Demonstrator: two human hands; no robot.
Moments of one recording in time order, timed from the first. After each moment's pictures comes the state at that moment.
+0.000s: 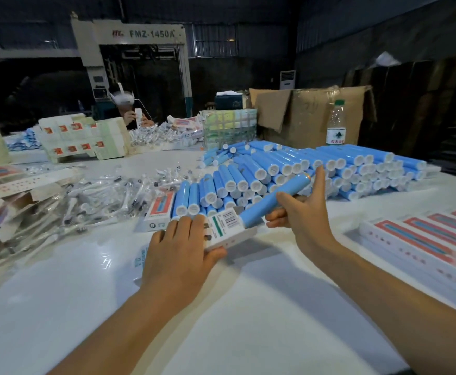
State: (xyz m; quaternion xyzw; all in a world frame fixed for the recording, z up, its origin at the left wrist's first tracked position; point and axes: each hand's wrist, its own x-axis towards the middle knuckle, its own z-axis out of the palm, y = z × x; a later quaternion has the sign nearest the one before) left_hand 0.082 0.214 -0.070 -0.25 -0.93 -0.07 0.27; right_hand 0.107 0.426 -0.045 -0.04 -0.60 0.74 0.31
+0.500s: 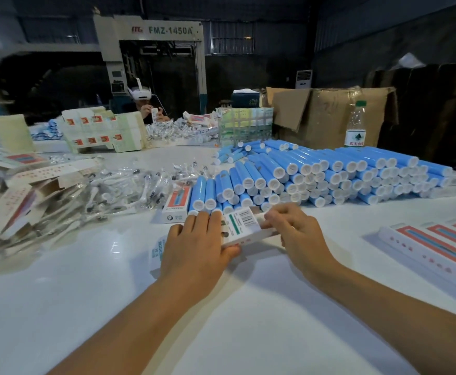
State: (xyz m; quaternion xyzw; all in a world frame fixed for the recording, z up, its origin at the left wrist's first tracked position) left_hand 0.082 0.212 -0.069 -0.23 -0.94 -0.04 0.24; right_hand 0.116 0.392 -0.071 0.02 -0.74 0.62 0.26
